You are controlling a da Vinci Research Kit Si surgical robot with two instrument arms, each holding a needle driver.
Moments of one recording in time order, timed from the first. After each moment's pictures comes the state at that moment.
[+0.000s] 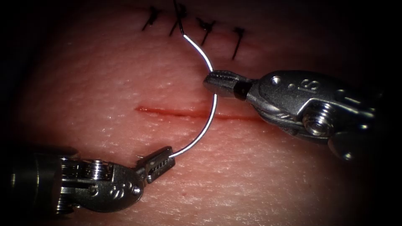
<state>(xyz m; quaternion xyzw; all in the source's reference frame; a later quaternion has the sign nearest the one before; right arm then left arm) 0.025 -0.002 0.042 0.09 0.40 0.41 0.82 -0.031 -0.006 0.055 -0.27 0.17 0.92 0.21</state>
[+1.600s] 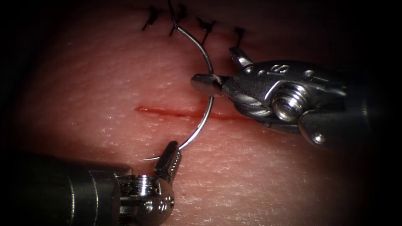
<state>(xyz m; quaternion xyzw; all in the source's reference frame) 0.029 -0.001 0.040 -0.11 0.19 0.55 0.80 -0.034 -0.008 0.054 -0.04 0.34 0.92 0.17</state>
